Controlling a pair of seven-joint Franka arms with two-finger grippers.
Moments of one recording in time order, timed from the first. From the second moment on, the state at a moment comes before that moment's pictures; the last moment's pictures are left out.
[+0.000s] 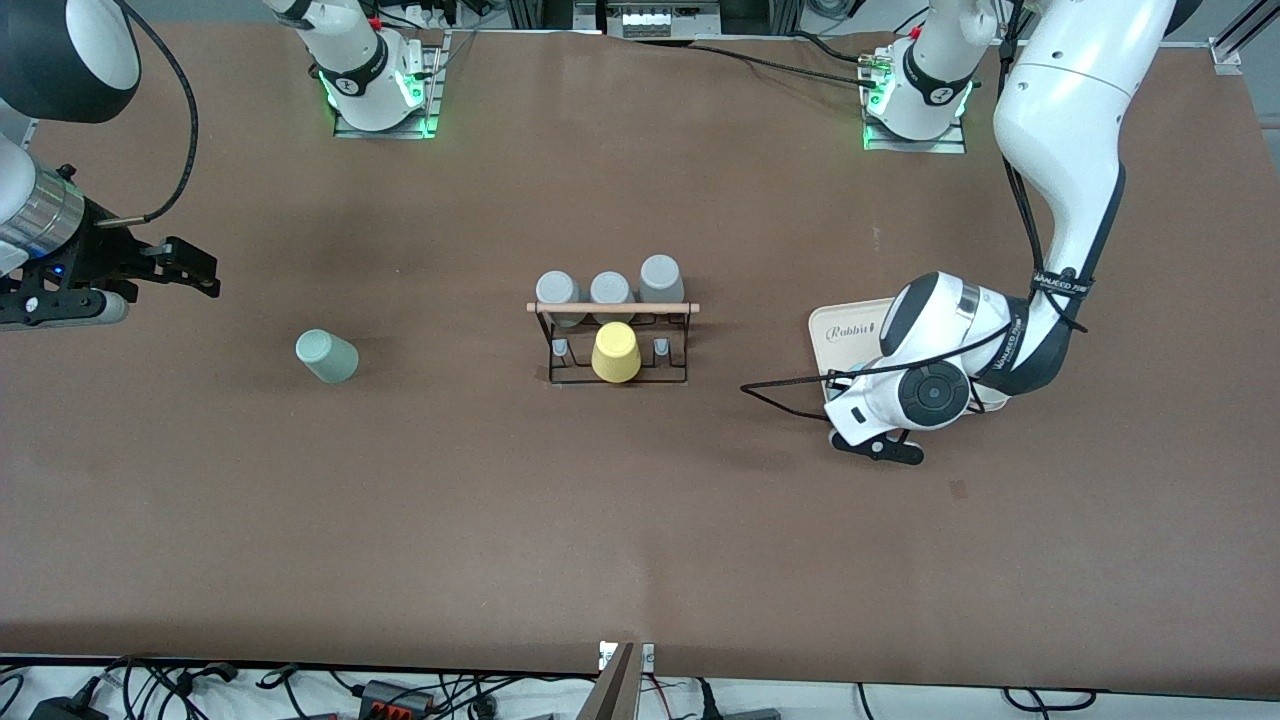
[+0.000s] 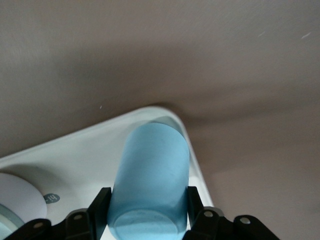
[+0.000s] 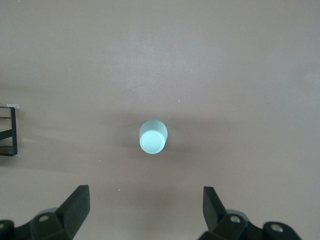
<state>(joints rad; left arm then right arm) -0.09 0.68 -0.28 -1.52 0.18 1.89 -0.21 0.02 0.06 0.00 -1.71 -0.03 1.75 -0.07</state>
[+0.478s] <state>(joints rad) -0.18 0.66 -0.30 -1.30 -0.07 1.78 -0.27 0.02 0.06 -0.01 -1.71 -0.03 1.75 -0.07</state>
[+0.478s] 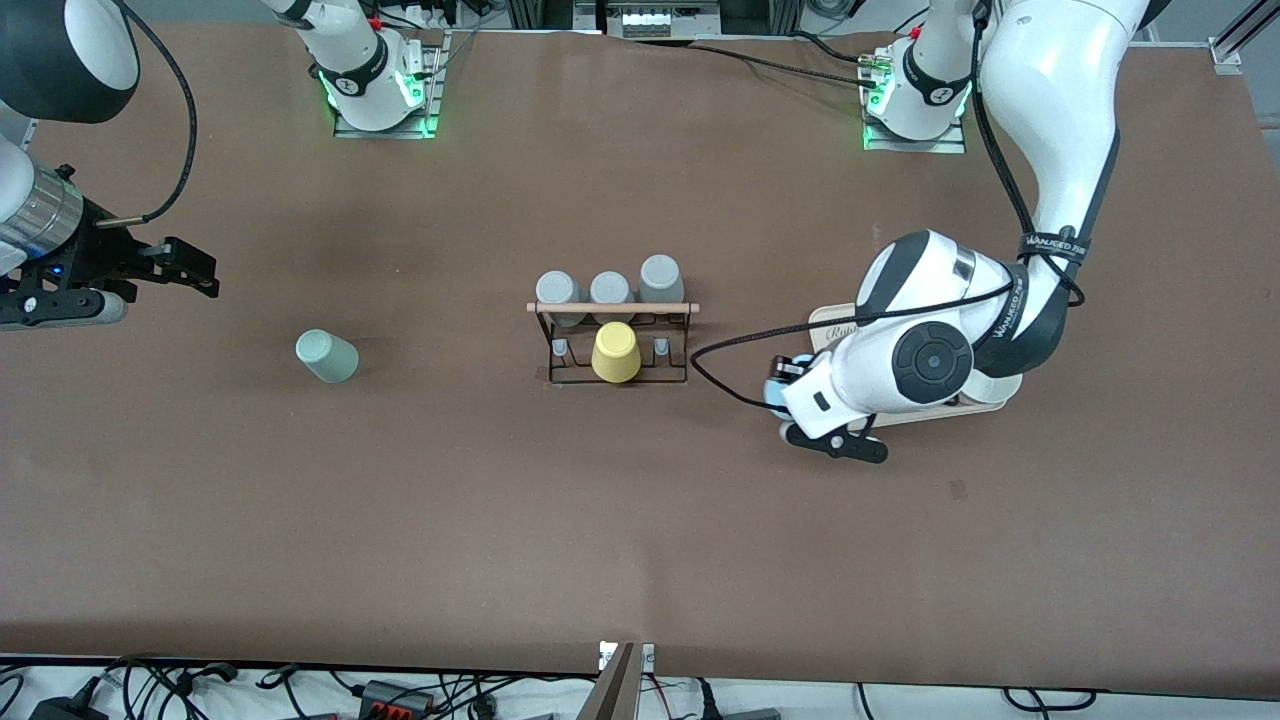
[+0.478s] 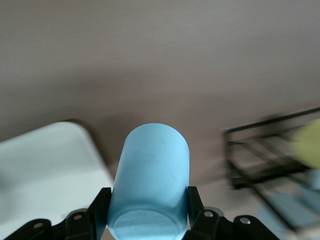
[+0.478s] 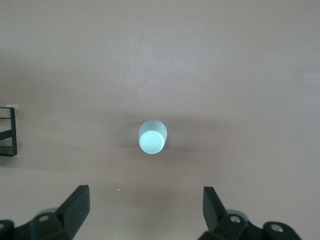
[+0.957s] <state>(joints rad) -0.32 0.66 -0.31 -1.15 -0.19 1.75 -0.48 0.01 0.06 -0.01 -1.71 -0.03 1.75 -0.07</state>
